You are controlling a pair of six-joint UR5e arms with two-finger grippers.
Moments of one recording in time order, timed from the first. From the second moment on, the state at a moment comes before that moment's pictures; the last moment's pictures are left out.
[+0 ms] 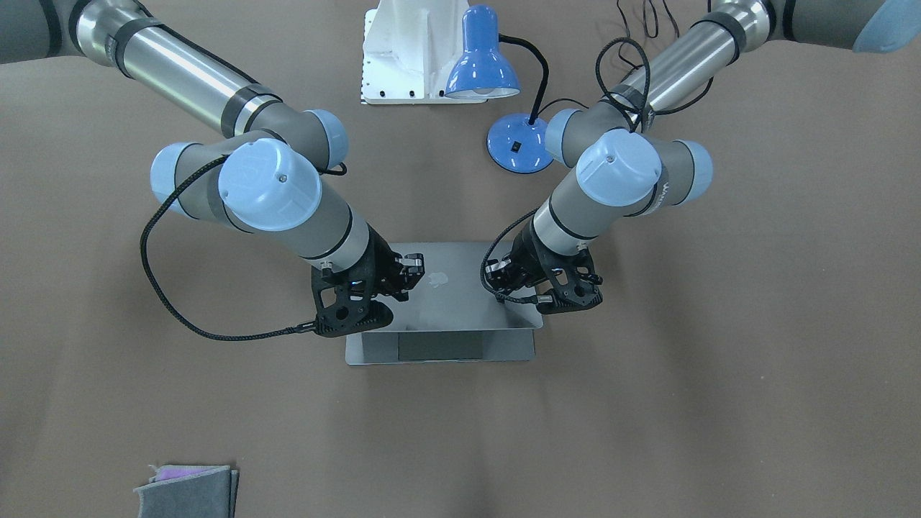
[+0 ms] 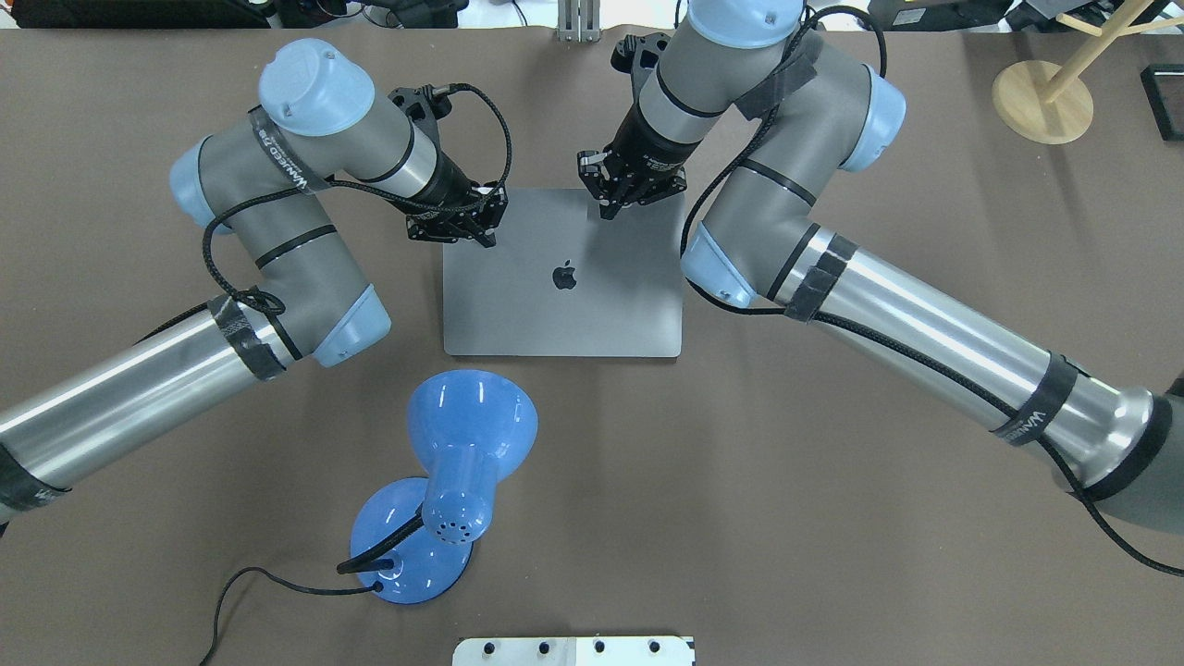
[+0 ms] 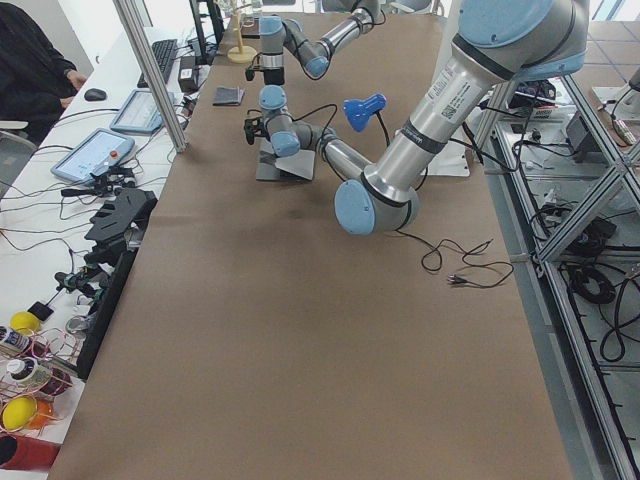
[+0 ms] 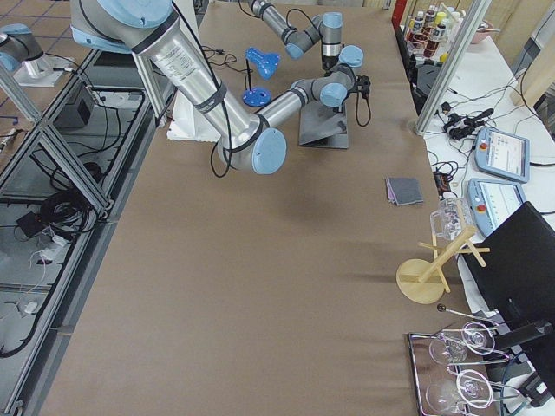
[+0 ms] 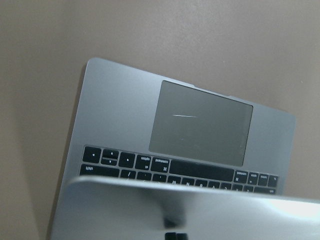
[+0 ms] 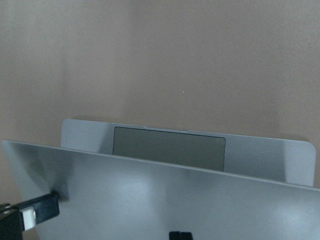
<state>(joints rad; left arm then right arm) -0.76 -2.32 -1.30 -2.13 -2.13 -1.39 0.78 -0.68 1.21 -1.15 2.25 1.09</state>
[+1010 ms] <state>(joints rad) -0.75 -2.36 -1.16 -2.16 -2.09 -1.37 0.77 -0.65 1.04 -1.07 2.22 1.09</state>
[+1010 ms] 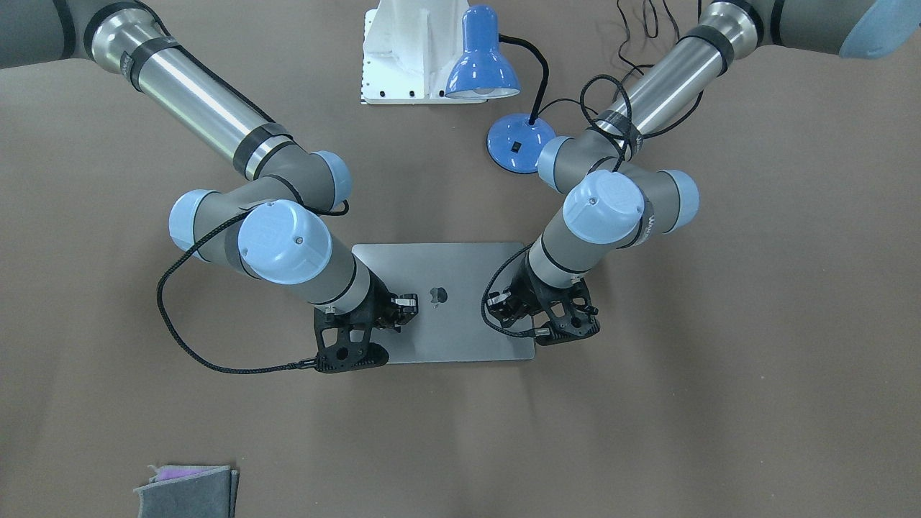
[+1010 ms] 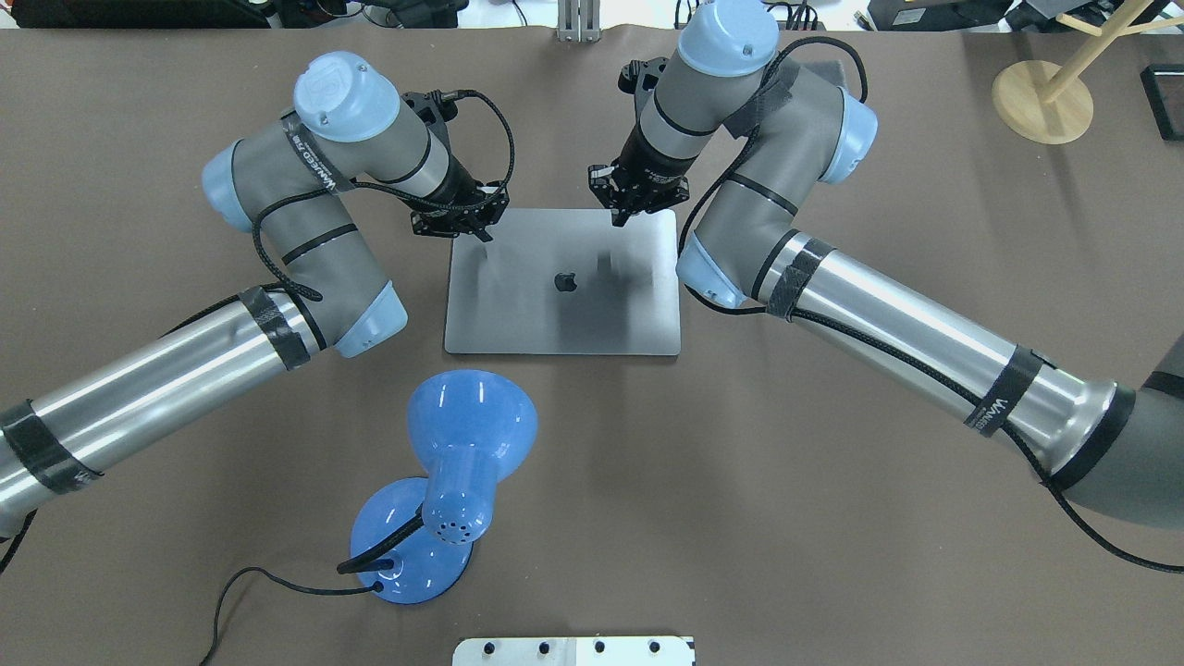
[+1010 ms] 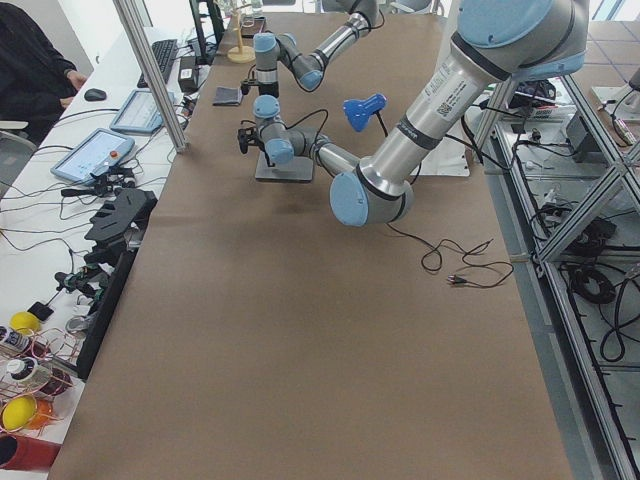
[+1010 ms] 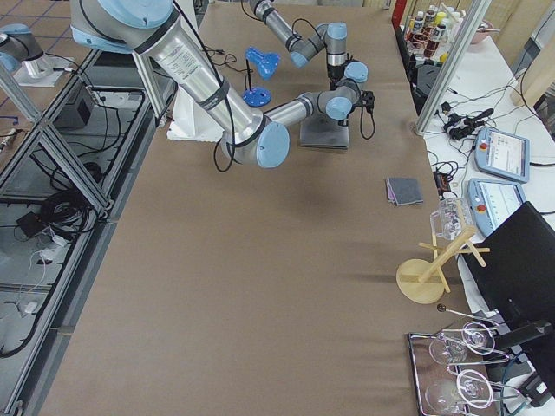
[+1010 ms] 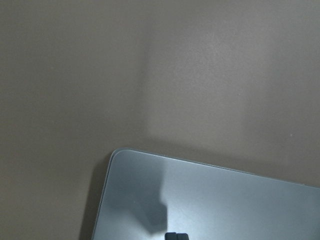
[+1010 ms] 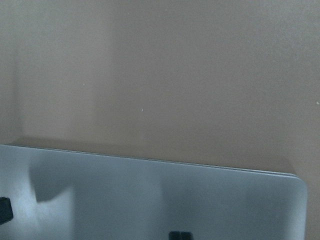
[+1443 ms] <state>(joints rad) -0.75 -2.37 -1.16 -2.16 -2.09 -1.37 0.74 -0.65 1.01 -1.06 2.20 1.09</state>
